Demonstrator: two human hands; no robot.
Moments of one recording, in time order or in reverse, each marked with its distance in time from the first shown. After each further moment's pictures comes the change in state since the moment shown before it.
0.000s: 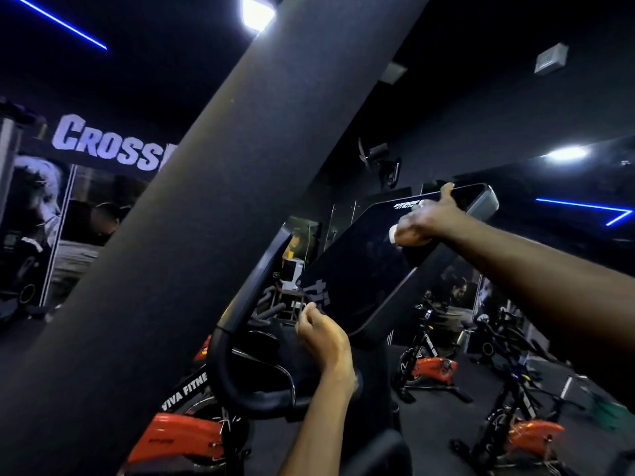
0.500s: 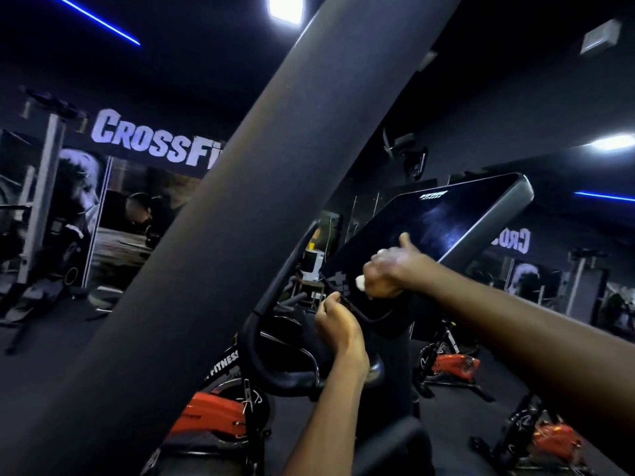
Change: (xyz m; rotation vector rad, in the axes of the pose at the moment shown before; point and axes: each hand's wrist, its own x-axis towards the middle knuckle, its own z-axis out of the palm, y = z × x) left_hand 0.006 0.002 -0.009 -0.144 -0.037 -0.113; right_hand -0.040 -0.096 0.055 -0.559 -0.377 -0.327
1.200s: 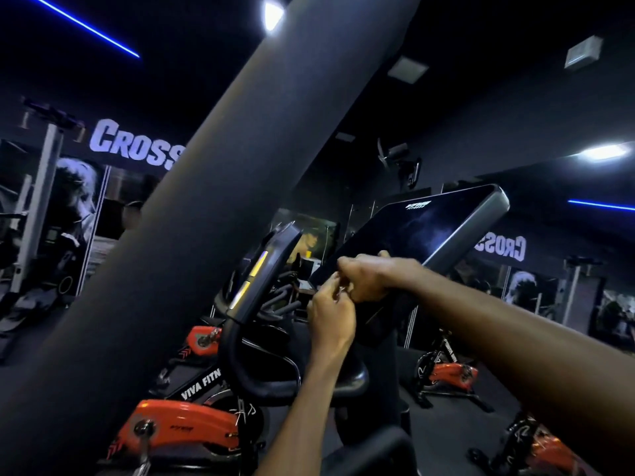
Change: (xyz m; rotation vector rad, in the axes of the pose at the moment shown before) left_hand -0.012 0.025 0.001 0.821 -0.303 0.580; right_hand 0.006 0.014 0.006 0.350 0.157 -0.149
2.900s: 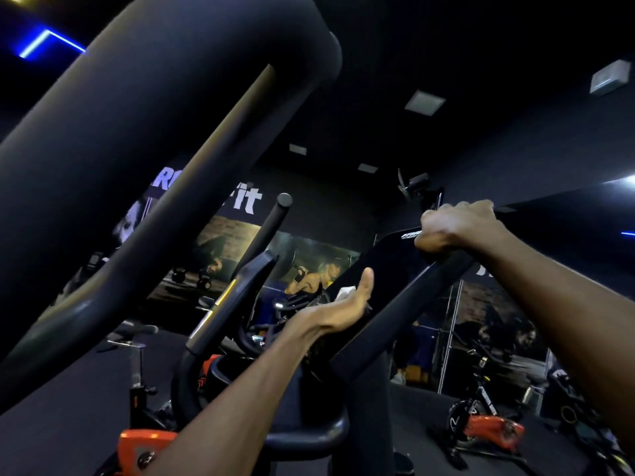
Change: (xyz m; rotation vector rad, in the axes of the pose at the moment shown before) left_hand 0.059 0.044 0.027 0.328 -0.645 -0.122; right_hand -0.035 0.140 -0.072 -0.227 0.279 0.508
